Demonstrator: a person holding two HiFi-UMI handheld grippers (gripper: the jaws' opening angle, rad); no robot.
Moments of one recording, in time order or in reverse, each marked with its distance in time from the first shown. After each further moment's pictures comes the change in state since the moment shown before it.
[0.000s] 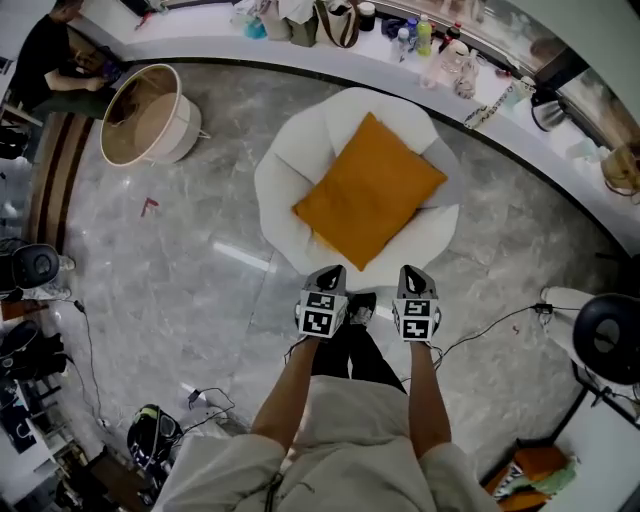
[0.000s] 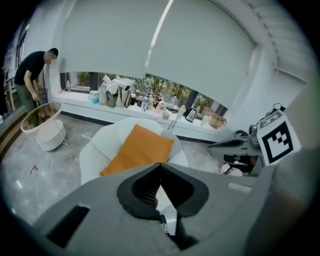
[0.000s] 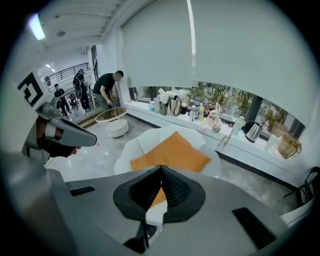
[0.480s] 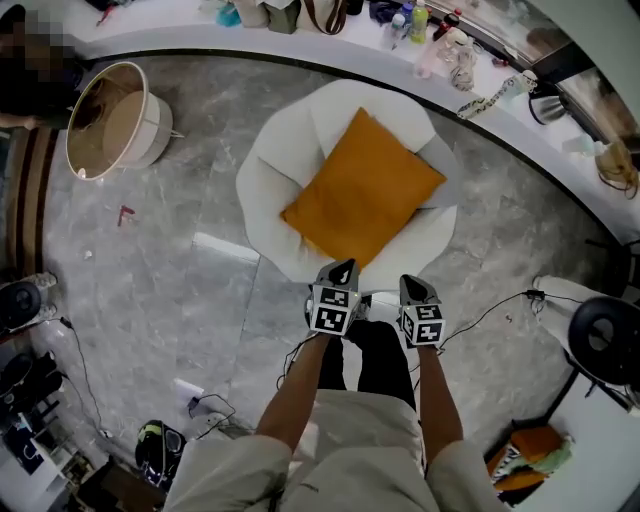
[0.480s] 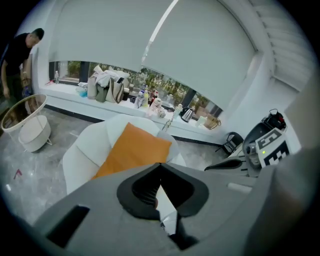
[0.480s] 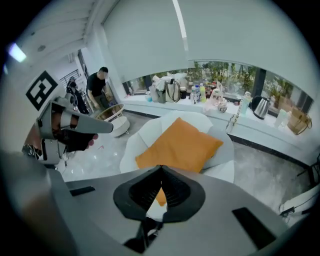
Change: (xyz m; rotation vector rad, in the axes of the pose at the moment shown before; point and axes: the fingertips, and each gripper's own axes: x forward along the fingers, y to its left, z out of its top) left arm 0.088 0.017 0.038 0.001 0.044 -0.123; right arm 0.068 -0.014 -0.026 0.137 0.120 0.084
